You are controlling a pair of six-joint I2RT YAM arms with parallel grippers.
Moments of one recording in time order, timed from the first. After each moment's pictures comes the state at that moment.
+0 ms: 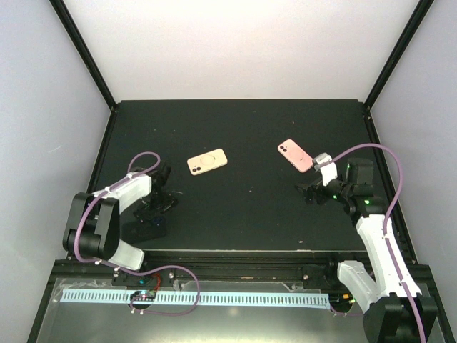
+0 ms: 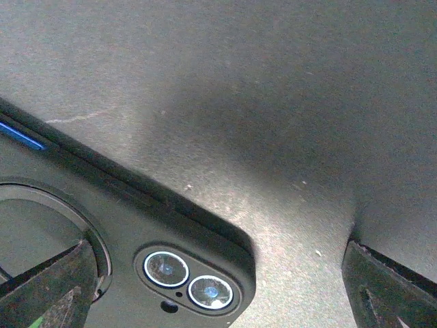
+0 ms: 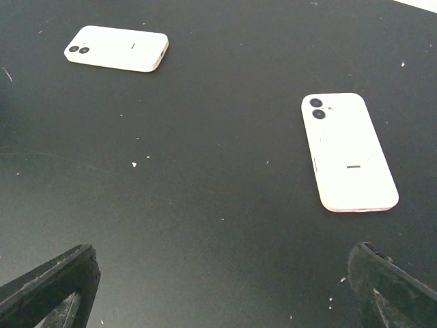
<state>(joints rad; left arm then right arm) -0.20 1.48 0.76 -0.89 -0.09 -1.02 0.01 0.86 0.67 -0.53 -0.55 -0.39</state>
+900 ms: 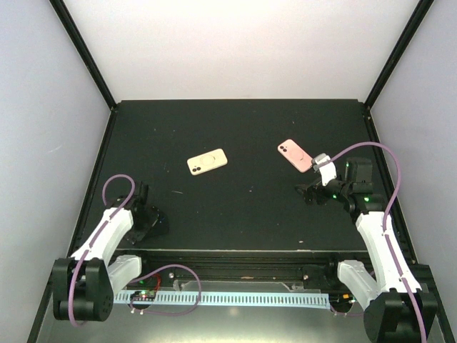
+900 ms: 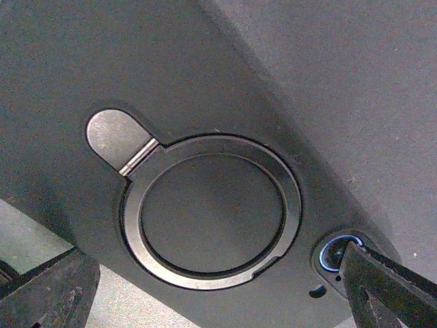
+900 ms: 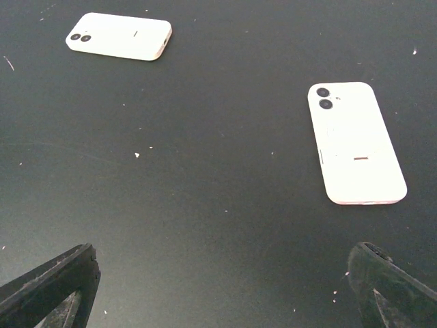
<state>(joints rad) 0.01 1.03 0.47 -0.87 -0.01 -1.11 0.01 0.89 0.69 -0.57 -0.55 -0.41</state>
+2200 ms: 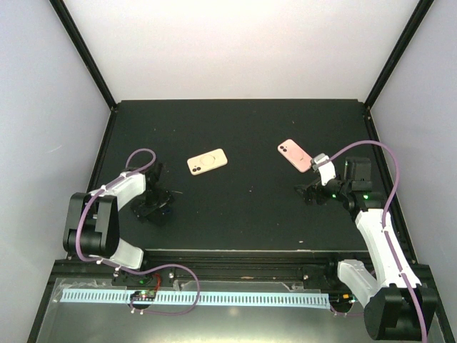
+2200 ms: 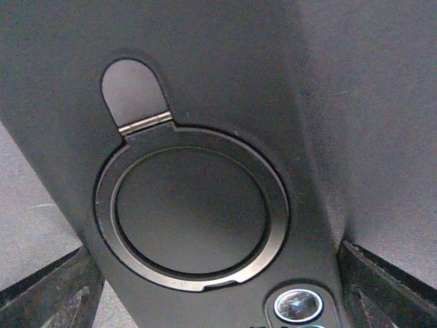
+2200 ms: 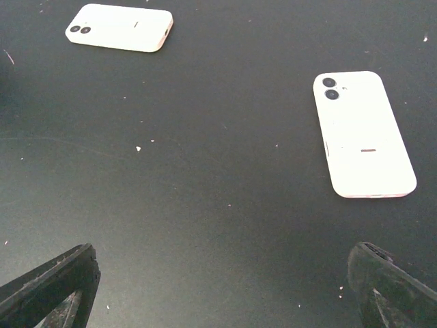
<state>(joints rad) -0.09 1.50 0.76 -0.81 -0.05 -0.84 0.01 0.92 0.69 -0.58 -0.55 -0.41</state>
